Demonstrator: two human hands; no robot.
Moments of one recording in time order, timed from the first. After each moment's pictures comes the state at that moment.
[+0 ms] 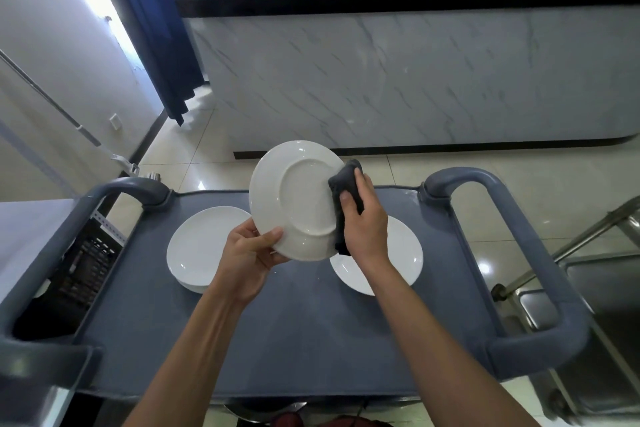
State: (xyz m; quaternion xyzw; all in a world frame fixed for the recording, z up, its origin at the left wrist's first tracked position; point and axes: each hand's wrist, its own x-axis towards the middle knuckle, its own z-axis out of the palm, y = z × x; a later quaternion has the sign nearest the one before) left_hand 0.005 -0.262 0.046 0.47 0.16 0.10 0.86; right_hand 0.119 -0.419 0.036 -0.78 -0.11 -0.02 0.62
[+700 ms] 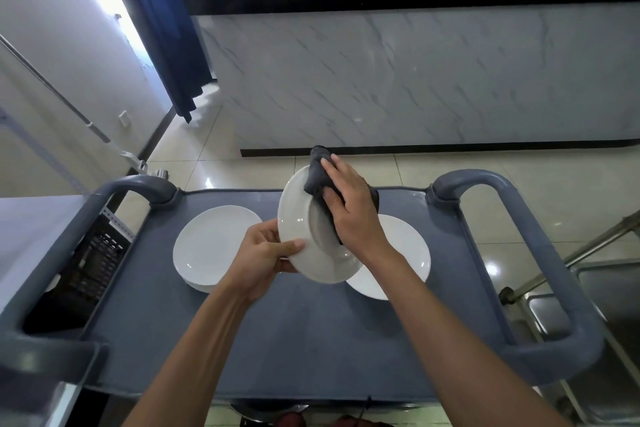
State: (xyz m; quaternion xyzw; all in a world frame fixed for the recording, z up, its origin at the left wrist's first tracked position) left_hand 0.012 -0.265 0.049 0.60 0.14 0.04 0.79; right_hand 0.140 -0.402 0.051 -0.81 -0.33 -0.06 0.48
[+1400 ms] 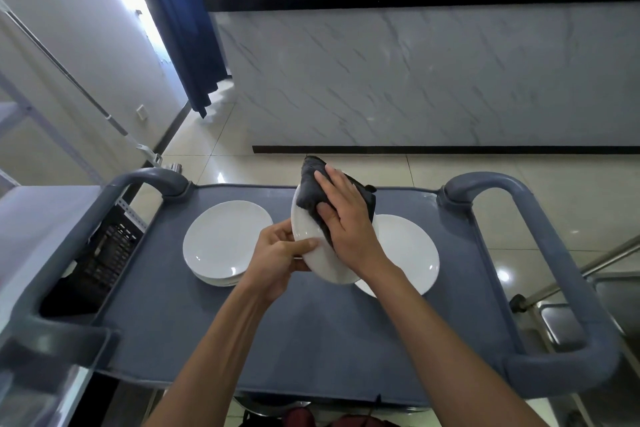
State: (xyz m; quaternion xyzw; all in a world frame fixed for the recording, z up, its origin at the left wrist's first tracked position) left_hand 0.012 -0.281 0.047 0.59 0.20 0.07 0.78; right_hand 0.124 -0.394 0.029 -0.79 -0.37 -0.02 0.48
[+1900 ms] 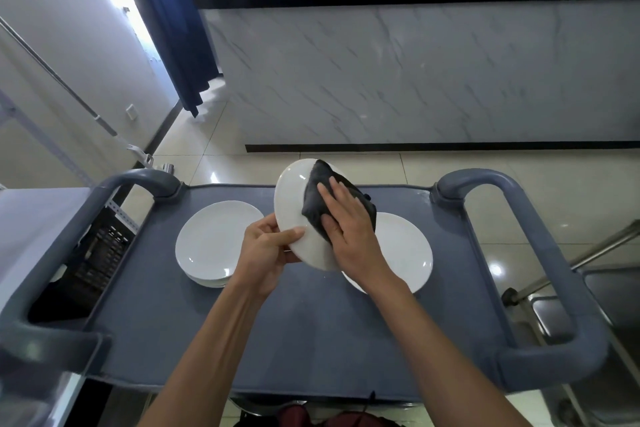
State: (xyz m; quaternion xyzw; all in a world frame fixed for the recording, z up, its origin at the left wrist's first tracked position) left_hand 0.016 -0.277 0.052 0.55 0.23 0.11 0.80; right_hand 0.115 -0.413 0.014 -0.82 -0.36 -0.01 0.44
